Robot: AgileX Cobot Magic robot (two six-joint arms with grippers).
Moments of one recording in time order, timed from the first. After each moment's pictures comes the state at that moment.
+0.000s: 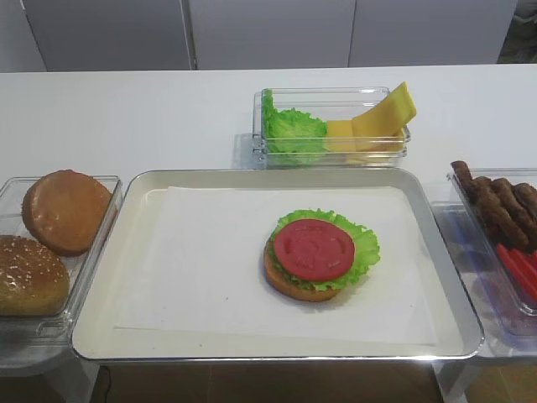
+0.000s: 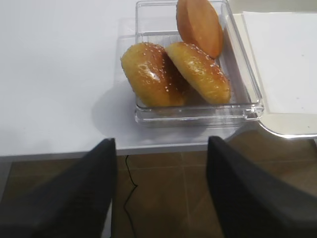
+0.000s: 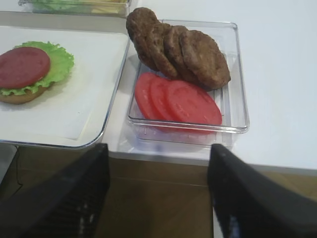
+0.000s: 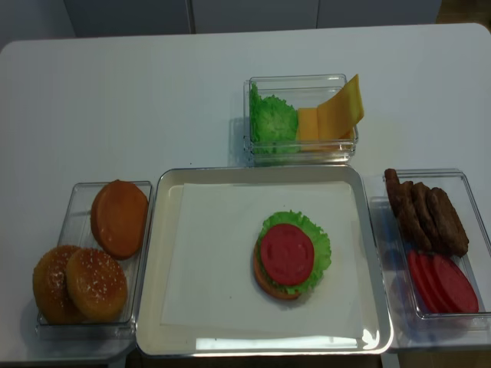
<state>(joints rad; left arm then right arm) 0.01 -0.02 -0.49 0.00 1.18 -0.07 0.09 -0.02 -0.48 0.12 1.14 -0.05</state>
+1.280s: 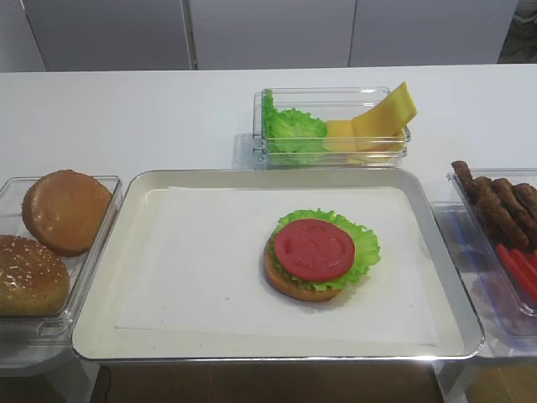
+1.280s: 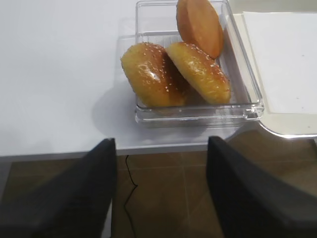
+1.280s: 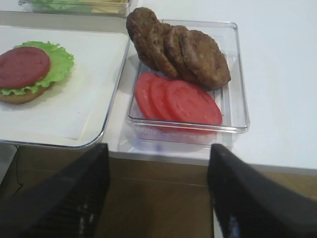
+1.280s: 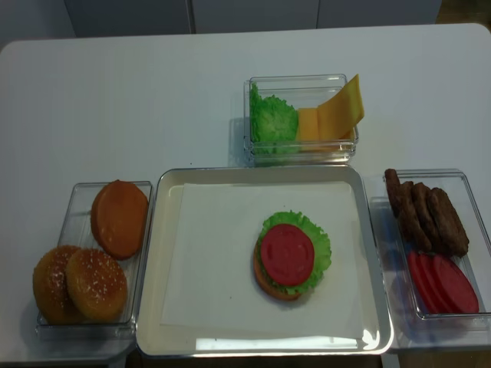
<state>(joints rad) 0.01 -0.02 -0.49 0.00 1.18 -0.07 0.09 -0.02 -0.48 0.12 1.14 -0.05</state>
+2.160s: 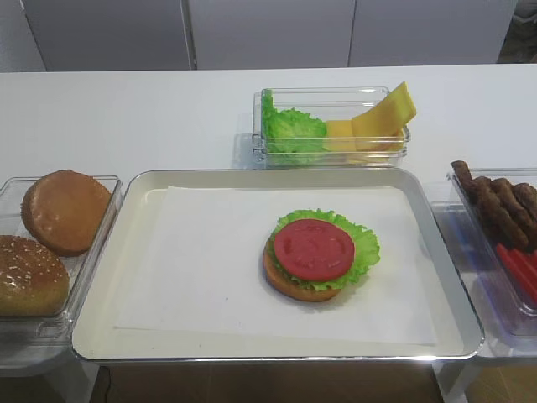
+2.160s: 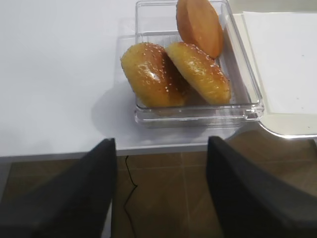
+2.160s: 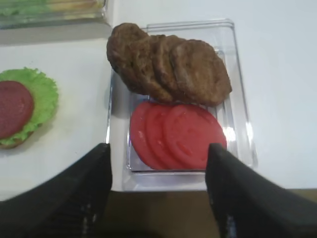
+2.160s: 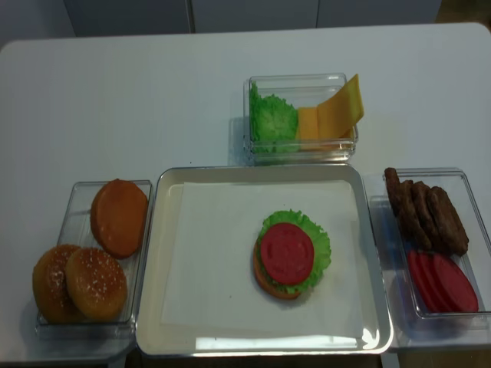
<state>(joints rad) 0.01 -0.02 -0.49 0.00 1.18 -0.07 0.09 0.54 -0.69 0.09 1.00 0.09</state>
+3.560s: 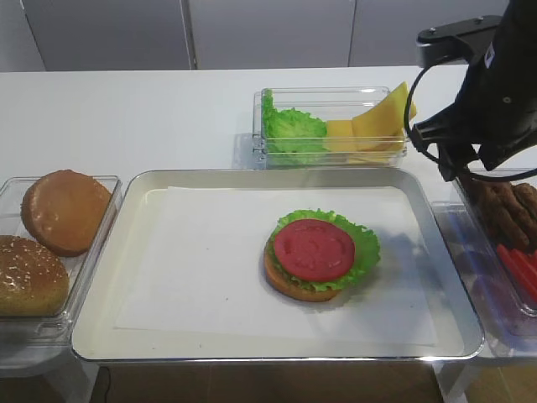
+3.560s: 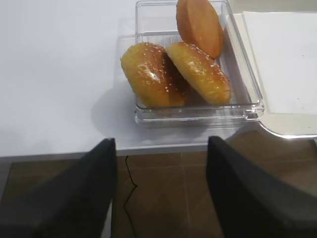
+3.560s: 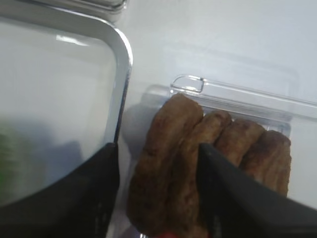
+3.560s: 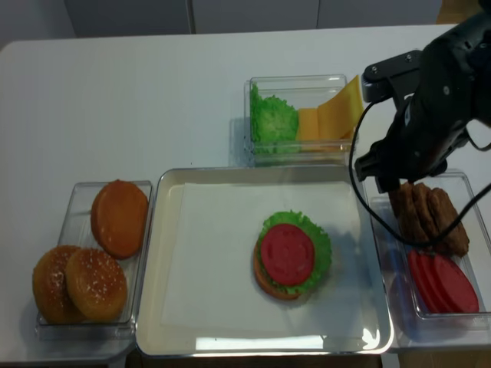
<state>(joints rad) 0.01 -0.02 -0.49 0.00 1.18 -0.07 0.33 1.58 -1.18 -0.14 0.97 0.16</state>
